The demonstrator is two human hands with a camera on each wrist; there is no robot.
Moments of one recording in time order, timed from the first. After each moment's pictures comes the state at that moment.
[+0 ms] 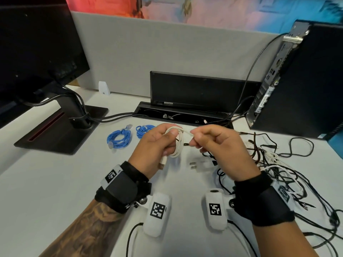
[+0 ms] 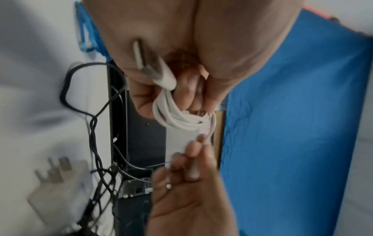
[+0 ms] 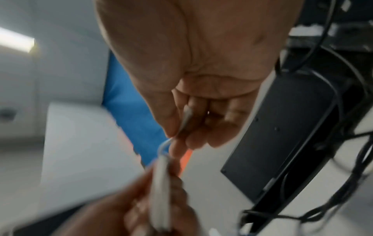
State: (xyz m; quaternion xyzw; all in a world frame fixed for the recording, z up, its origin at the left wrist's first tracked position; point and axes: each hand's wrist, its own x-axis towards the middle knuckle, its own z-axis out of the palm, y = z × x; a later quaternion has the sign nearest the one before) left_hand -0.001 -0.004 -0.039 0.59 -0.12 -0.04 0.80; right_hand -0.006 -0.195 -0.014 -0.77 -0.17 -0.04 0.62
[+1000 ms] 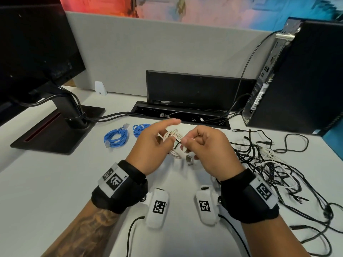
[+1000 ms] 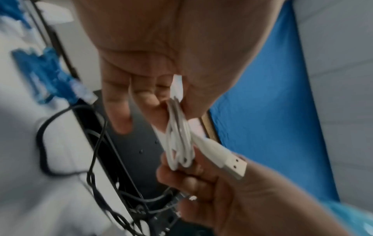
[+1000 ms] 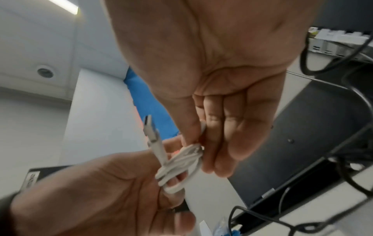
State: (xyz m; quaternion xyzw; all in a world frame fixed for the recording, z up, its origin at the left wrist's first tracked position) left_hand -0.005 -0.001 -0.035 0.82 -0.11 0.10 0.55; right_hand -0.009 -0.180 -0.020 -0.85 -0.10 -0.04 0.51
